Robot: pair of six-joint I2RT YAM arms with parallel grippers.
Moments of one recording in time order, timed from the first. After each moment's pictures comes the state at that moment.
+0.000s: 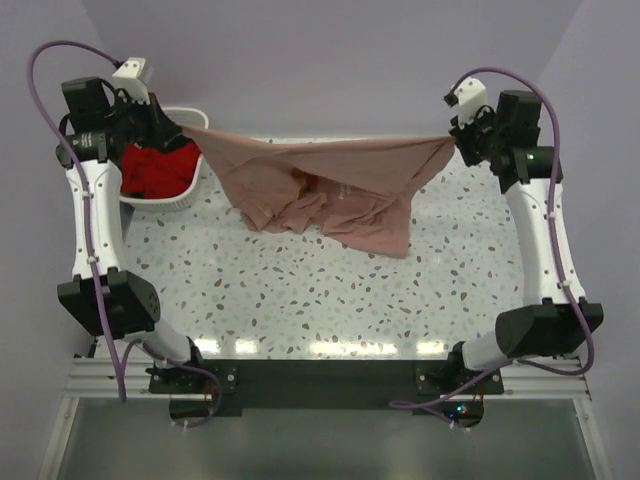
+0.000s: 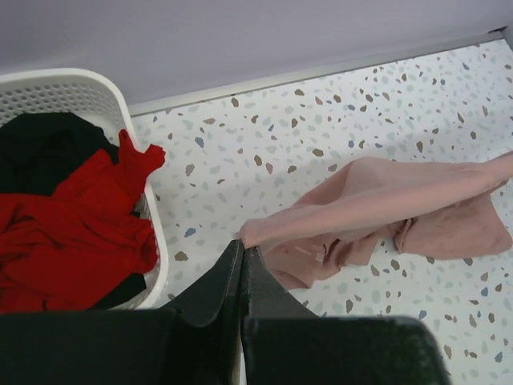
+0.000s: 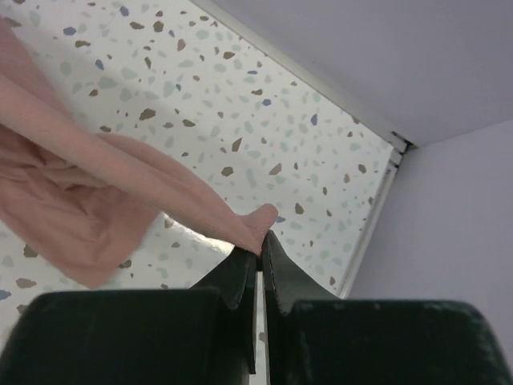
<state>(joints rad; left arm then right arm) 0.25 1.65 1.84 -0.71 0.61 0.11 0.01 1.51 1.71 -0.76 -0.19 -0.52</state>
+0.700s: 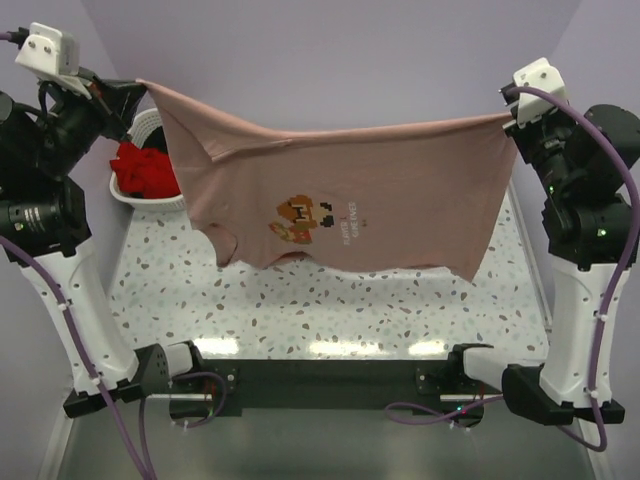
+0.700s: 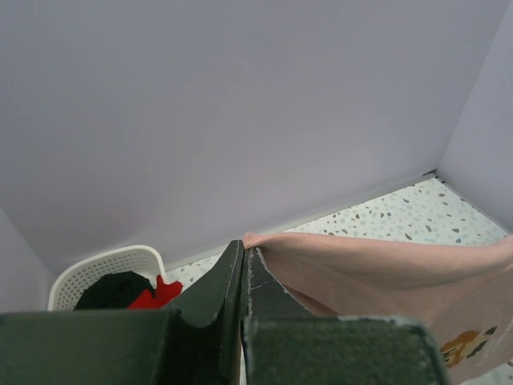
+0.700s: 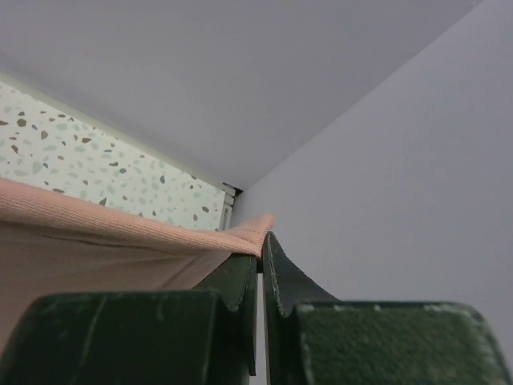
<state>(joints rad) 0.30 1.25 2.05 -0.66 0.66 -0.07 0.01 1.19 1.92 -0.82 0.02 -0.64</state>
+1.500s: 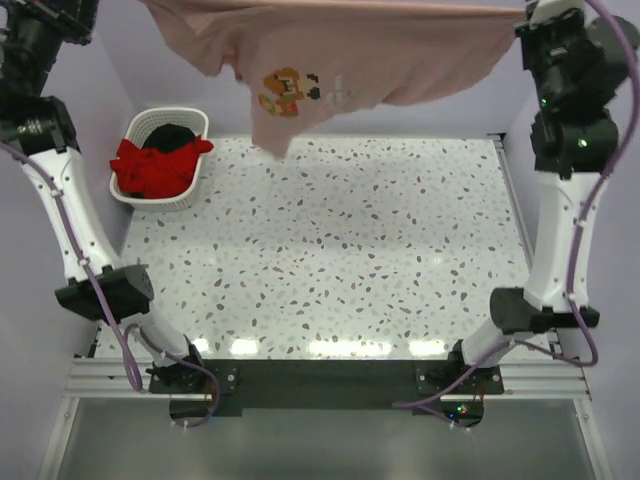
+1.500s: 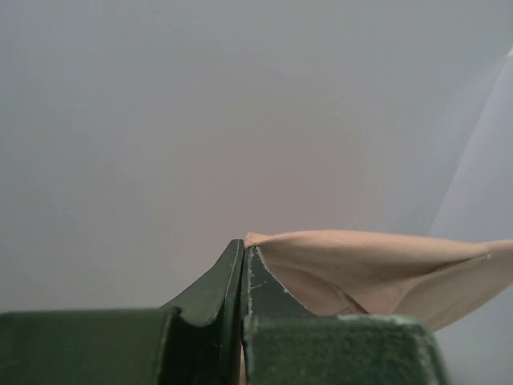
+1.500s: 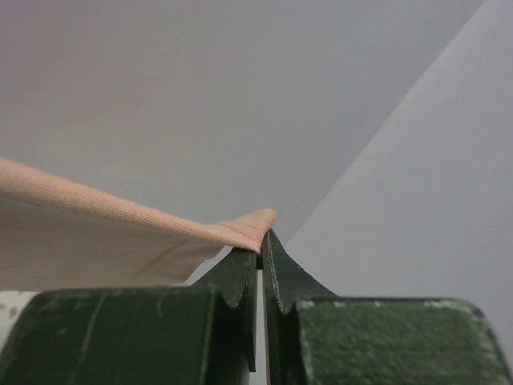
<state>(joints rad) 0.39 1.79 2.34 0.03 0.70 -0.69 0.00 1.68 2.42 -0.61 0.06 -0.49</state>
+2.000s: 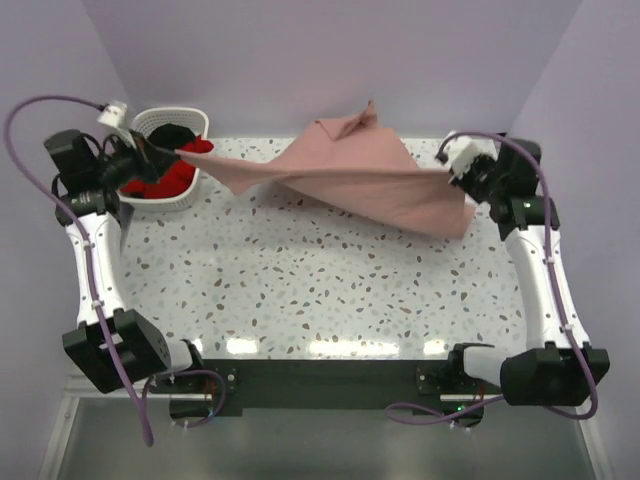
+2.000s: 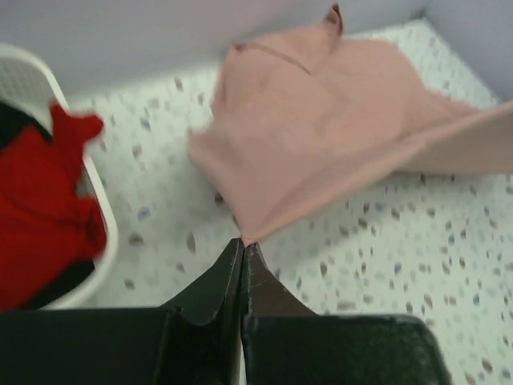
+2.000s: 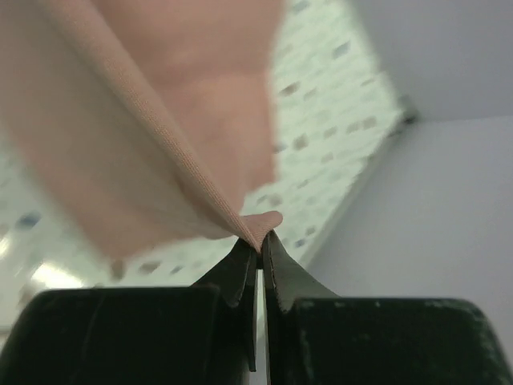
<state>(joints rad) 0.42 1.30 1.35 -0.23 0.96 -0.04 -0.03 1.20 1.37 -0.58 -0.18 -0.86</state>
